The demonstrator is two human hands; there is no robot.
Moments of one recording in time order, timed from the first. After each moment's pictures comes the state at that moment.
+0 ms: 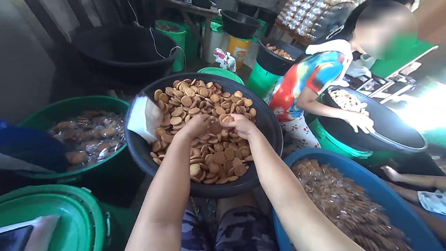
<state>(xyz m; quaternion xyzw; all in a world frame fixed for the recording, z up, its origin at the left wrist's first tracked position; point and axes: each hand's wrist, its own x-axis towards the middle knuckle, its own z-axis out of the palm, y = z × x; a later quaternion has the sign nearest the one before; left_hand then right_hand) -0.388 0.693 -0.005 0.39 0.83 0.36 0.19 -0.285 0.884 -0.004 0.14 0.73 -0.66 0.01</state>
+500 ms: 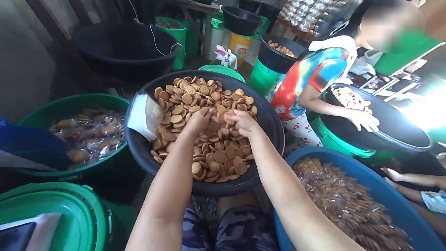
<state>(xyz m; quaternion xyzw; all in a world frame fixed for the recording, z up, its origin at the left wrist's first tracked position) -0.383 0.701 -0.004 0.33 0.83 0.43 0.15 -0.283 0.881 0.003 0.18 0.69 -0.70 -0.03</state>
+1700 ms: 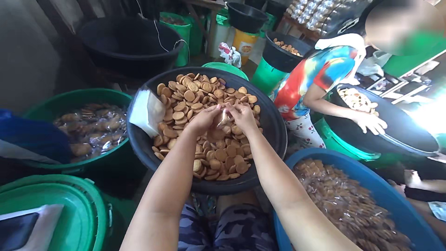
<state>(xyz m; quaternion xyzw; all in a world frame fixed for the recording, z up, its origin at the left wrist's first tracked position) -0.368 0.709 -0.004 0.28 0.63 0.65 0.32 -0.285 0.869 0.001 0.05 0.85 -0.46 -0.25</state>
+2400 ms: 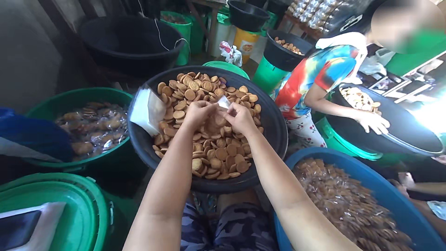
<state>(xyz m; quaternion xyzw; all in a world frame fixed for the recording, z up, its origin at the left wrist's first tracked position) -0.386 0.695 -0.003 0.24 0.74 0.61 0.17 -0.283 0.864 0.000 0.01 0.90 -0.37 -0.24</state>
